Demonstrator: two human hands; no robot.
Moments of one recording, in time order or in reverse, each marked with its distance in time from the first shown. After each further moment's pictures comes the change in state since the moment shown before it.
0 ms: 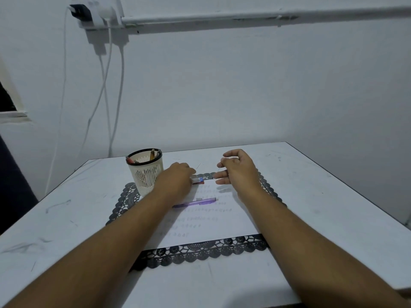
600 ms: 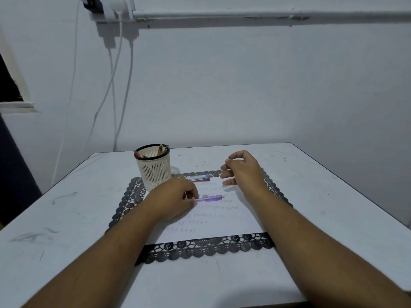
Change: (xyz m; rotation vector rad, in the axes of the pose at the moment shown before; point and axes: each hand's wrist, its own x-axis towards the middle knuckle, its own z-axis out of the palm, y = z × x) left_hand -0.066 -0.013 -0.019 -0.366 -0.120 0.060; right_hand -0.002 0.006 0.005 -0.029 0.004 0.021
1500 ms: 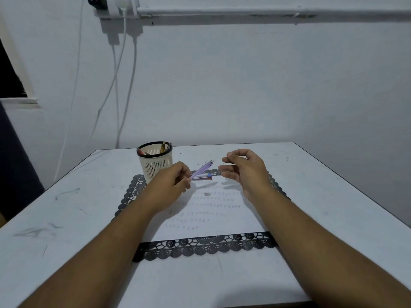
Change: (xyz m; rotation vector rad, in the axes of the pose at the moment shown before) left_hand -0.006 -0.006 -0.010 -0.426 0.190 -0.086; right_hand -0.005 -0.006 0.001 0.253 -0.065 0.046
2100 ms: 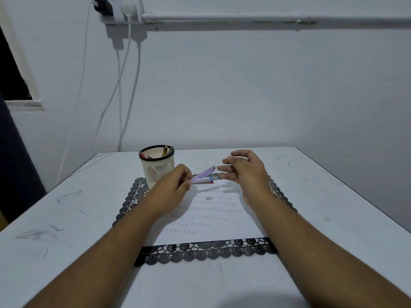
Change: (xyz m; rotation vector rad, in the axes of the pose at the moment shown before) left_hand 0.000 0.003 0.002 0.080 -0.009 0.013; right_hand -0.006 -0.003 0.011 -0.003 0.011 -0.082
